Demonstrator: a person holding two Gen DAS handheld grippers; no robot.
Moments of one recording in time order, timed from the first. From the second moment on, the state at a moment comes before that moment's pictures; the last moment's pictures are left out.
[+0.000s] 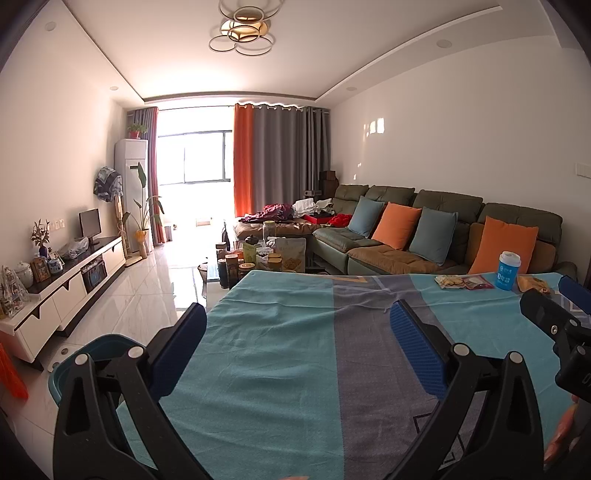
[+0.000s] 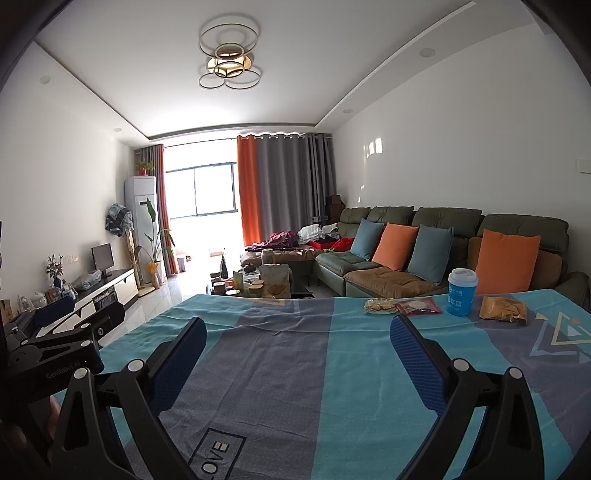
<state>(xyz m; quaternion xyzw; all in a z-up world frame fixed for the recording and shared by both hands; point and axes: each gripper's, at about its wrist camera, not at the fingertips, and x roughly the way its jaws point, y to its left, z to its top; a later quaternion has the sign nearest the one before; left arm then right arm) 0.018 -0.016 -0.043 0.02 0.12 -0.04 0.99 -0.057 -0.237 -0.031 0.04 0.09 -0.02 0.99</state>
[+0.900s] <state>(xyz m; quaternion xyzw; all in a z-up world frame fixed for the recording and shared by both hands) 0.018 -0.016 -0.042 0.02 0.12 -0.04 0.99 -0.059 -0.237 -0.030 0.04 0.09 -0.02 0.99</state>
